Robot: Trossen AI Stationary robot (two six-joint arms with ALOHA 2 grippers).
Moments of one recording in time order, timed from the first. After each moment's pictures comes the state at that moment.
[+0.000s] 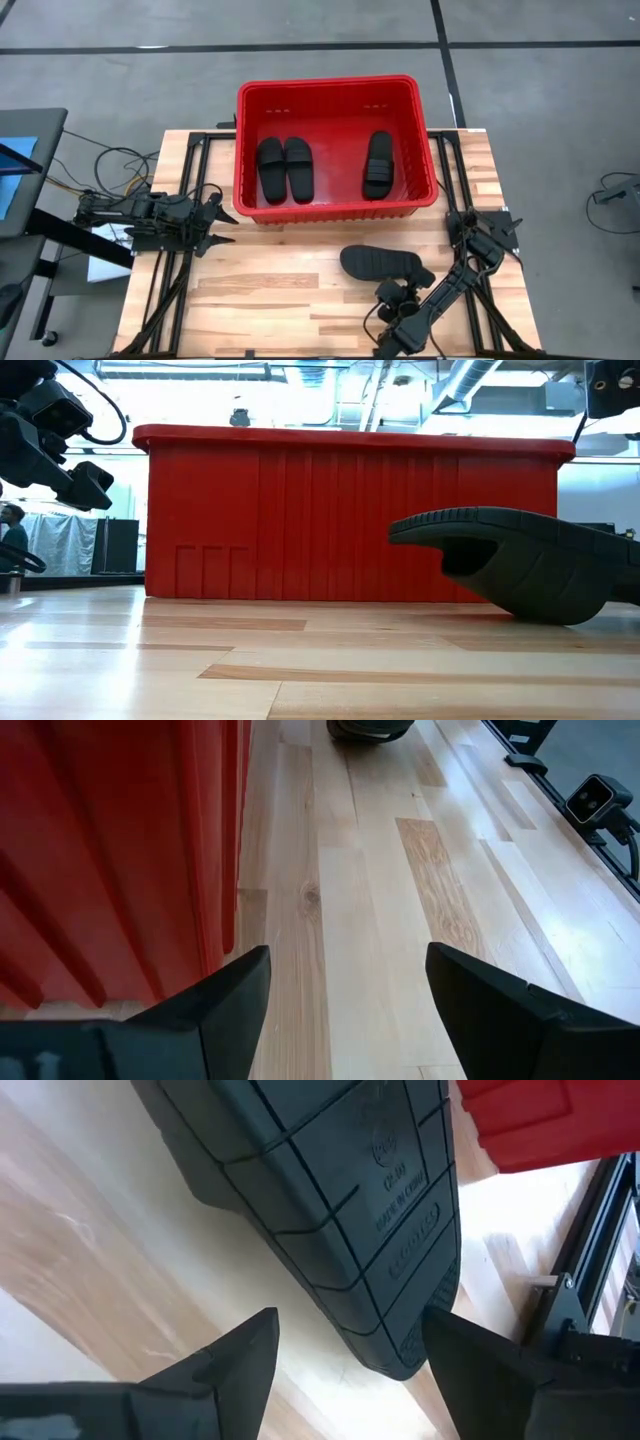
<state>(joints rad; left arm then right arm) -0.10 0.01 0.21 -0.68 0.04 -0.15 0.84 2.19 1.59 -1.57 0.34 1.52</state>
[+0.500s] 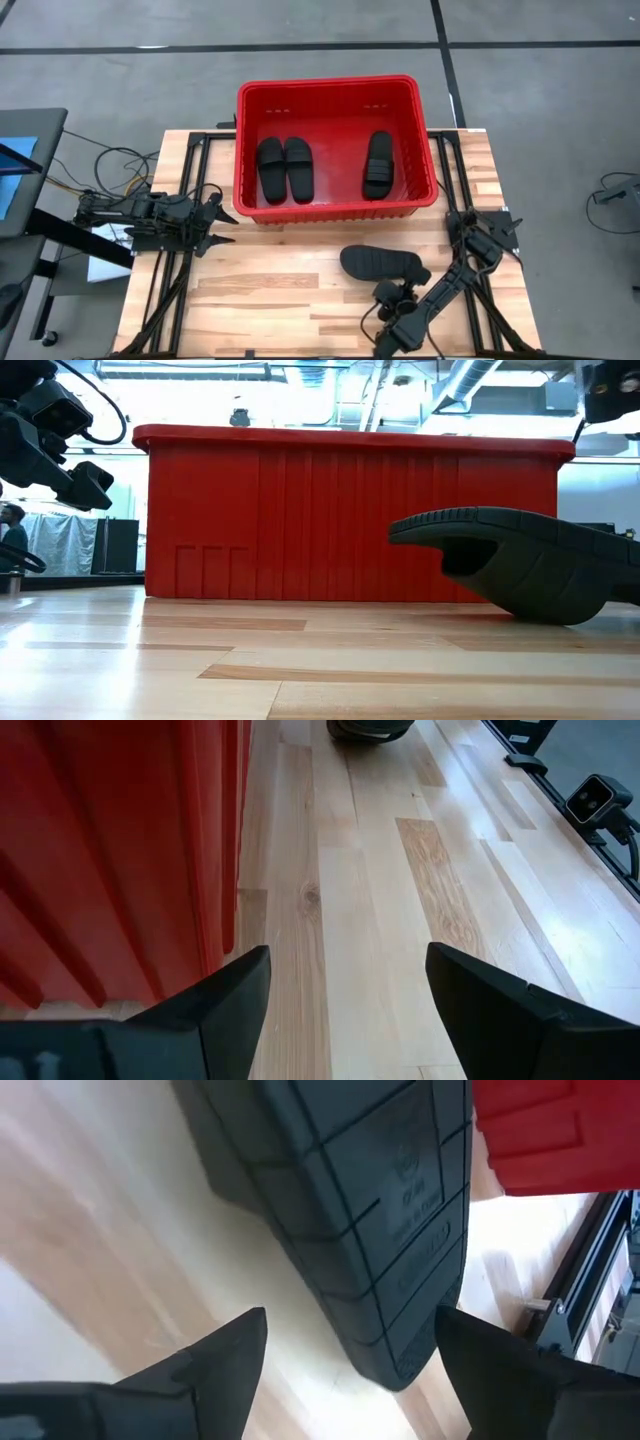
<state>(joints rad) -0.10 0.01 0.21 -0.68 0.04 -0.15 0.82 2.19 1.60 -1.56 0.35 1.40</state>
